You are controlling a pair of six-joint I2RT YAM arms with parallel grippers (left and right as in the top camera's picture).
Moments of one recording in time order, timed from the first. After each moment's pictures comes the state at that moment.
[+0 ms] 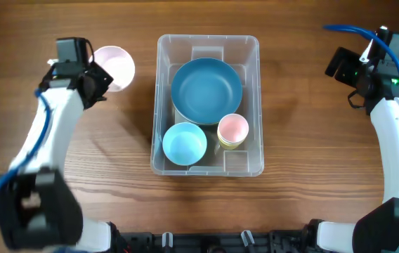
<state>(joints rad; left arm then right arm) 0.07 1.64 1.21 -0.62 -0.03 -0.72 -0.20 1.51 1.25 -0.59 0.10 0.20</state>
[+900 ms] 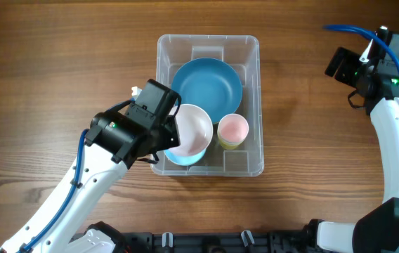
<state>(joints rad) -0.56 1.30 1.21 -1.12 -0.04 -0.70 -0.20 1.51 1.25 -0.59 0.10 0.20</state>
